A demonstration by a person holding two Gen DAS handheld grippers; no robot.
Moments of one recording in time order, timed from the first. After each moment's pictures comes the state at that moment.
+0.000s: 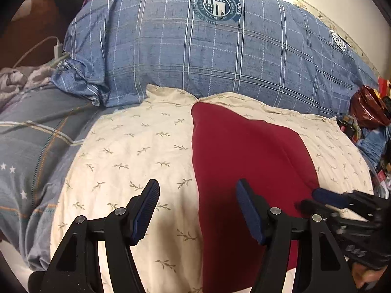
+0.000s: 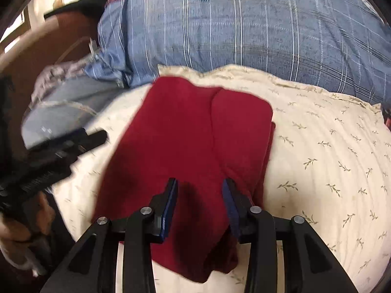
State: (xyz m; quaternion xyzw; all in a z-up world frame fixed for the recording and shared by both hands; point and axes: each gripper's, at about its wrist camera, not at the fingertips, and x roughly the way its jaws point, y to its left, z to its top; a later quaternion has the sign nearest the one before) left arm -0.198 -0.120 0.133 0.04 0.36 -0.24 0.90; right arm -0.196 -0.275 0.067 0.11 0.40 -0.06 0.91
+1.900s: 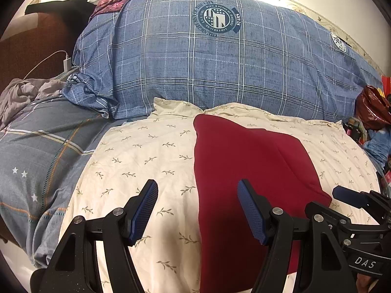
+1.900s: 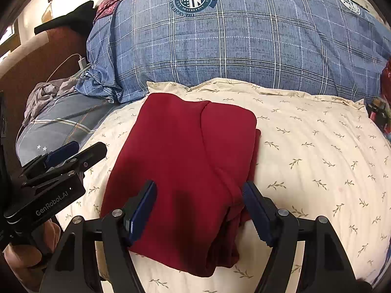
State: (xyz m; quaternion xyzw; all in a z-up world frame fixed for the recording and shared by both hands) left arm -0.208 -0.116 0.134 0.06 0.33 -0.23 0.91; right arm -0.206 -0.268 0.078 0.12 0.38 -0.12 0.91
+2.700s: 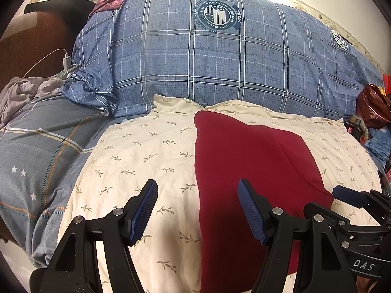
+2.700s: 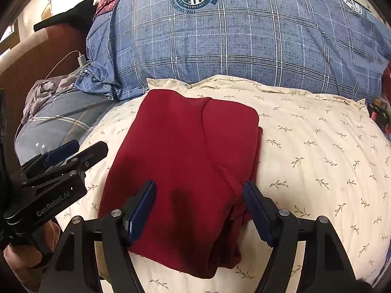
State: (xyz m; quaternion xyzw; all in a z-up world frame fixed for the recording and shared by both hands) left arm -0.207 -0.119 0.128 0.06 0.34 -0.23 0.91; right arm -0.203 -0.265 0.074 0.12 0.38 -0.12 0.91
